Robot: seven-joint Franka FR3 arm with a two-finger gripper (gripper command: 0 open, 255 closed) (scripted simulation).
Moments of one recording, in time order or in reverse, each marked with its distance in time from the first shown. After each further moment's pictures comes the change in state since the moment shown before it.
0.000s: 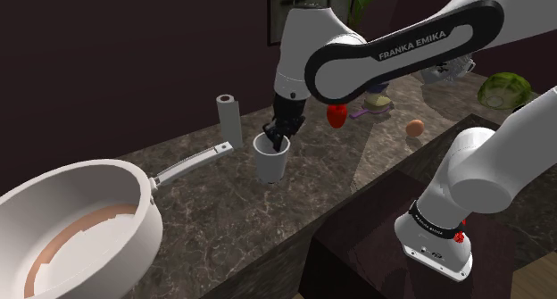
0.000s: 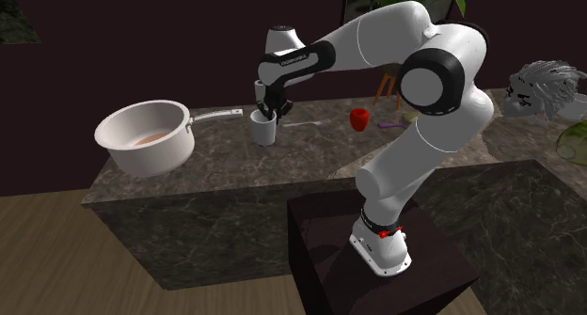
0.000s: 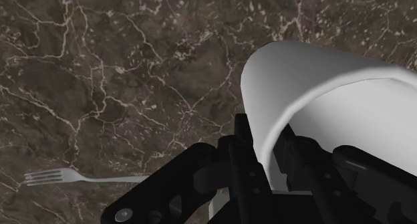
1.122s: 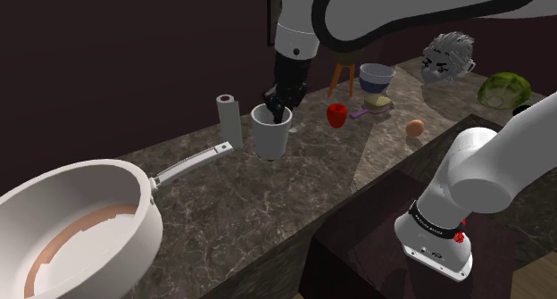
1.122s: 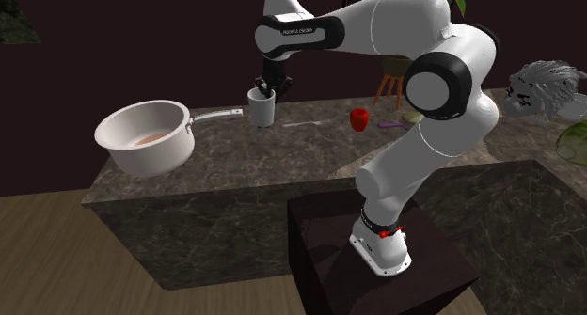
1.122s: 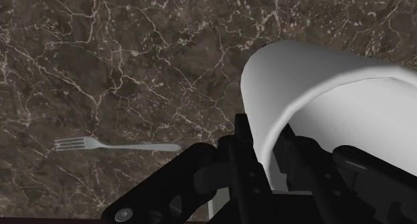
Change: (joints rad) arm -0.006 -0.050 -0.025 0.191 -0.011 -0.239 0.010
